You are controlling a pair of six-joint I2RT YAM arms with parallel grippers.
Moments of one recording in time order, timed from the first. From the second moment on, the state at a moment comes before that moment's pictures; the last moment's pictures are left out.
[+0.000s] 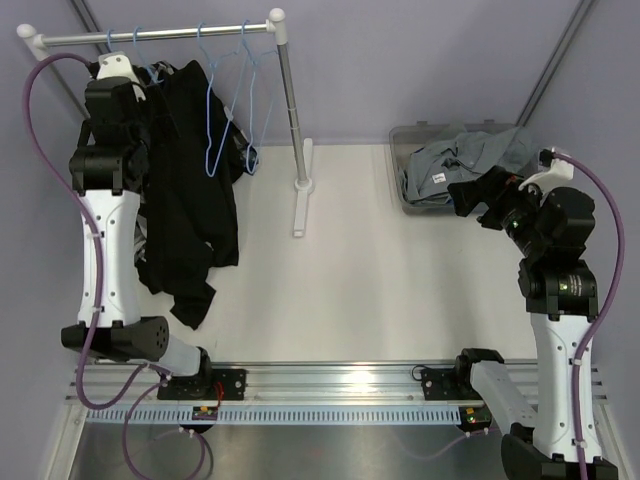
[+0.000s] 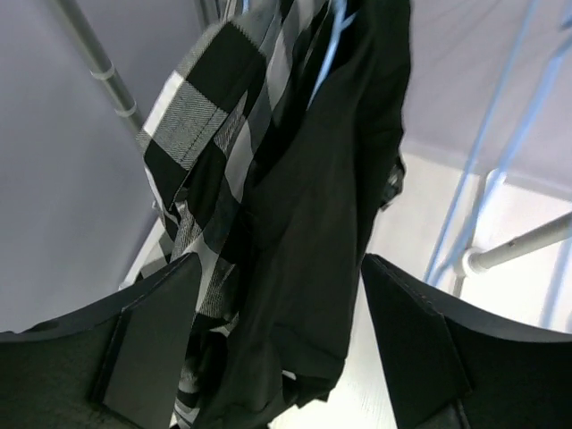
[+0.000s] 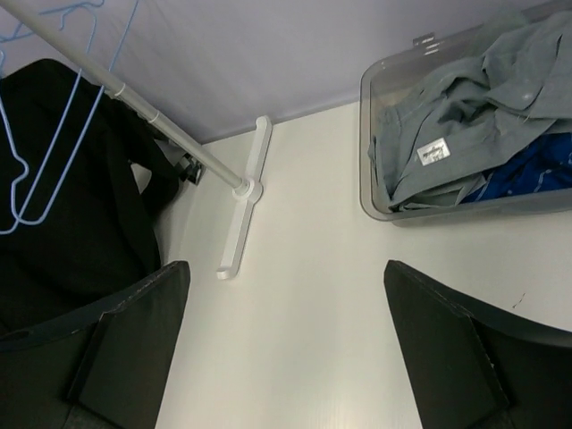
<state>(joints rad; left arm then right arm) -0.01 1.45 2.00 -0.89 -0.29 -0.15 -0.06 0.84 1.25 -0.56 -0.29 0.43</state>
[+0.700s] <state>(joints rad) 0.05 1.62 1.96 -0.90 -0.17 -0.16 -0.03 0.76 1.13 -0.60 -0.31 0.44</state>
